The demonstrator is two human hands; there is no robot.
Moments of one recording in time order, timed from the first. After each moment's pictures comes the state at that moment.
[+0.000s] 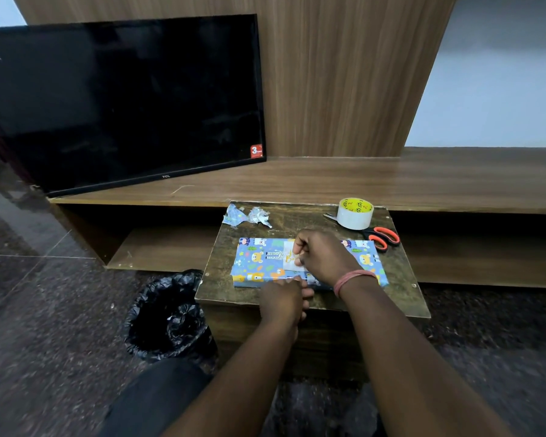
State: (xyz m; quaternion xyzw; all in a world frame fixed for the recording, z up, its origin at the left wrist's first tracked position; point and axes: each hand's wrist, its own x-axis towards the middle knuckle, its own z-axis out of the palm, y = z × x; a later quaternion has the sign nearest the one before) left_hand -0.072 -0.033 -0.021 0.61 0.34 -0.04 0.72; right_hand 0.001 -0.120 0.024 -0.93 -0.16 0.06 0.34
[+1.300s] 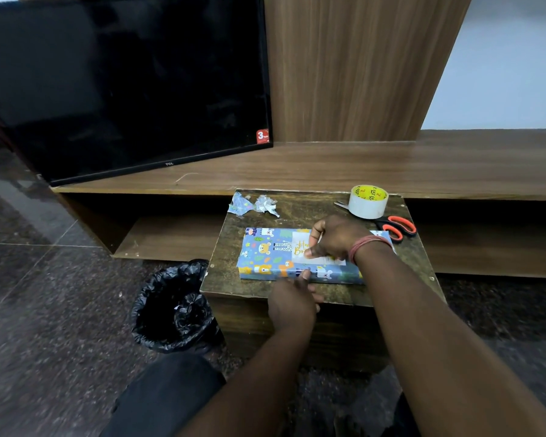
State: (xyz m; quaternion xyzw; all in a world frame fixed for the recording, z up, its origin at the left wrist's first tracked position) left_hand -0.068 -0.035 -0.054 0.70 0.33 0.01 0.63; right_hand 0.035 -0.124 0.040 -0.92 -0.11 0.22 0.29
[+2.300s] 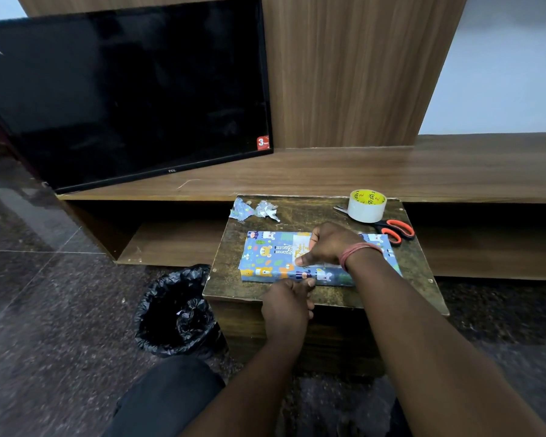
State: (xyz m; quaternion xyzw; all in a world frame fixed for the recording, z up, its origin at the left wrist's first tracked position) left_hand -0.083 -0.019 -0.046 0.81 0.24 0.04 0.53; right_hand 0.033 -0.115 0.031 -0.93 -0.08 0.21 0.29
